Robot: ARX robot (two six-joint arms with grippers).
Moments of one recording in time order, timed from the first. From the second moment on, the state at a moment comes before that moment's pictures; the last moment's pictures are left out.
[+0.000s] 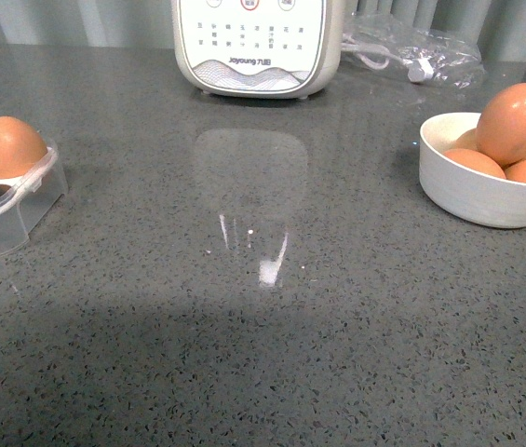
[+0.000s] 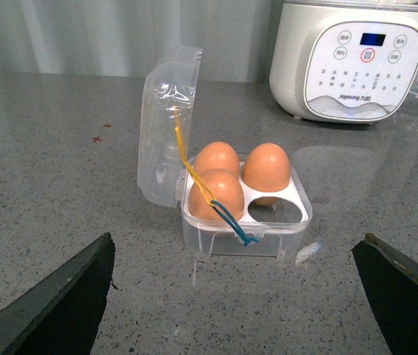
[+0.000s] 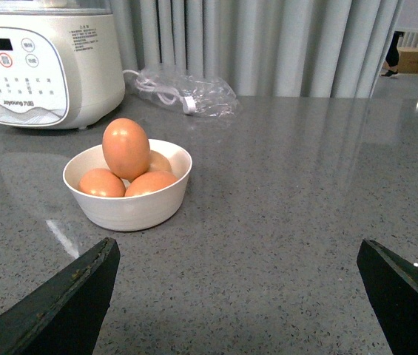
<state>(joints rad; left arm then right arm) 0.00 0.00 0.03 0.00 0.00 0.00 0.00 0.00 0.01 0.00 0.00 -0.01</state>
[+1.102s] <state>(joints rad) 0.00 0.00 0.03 0.00 0.00 0.00 0.00 0.00 0.01 0.00 0.00 -0.01</state>
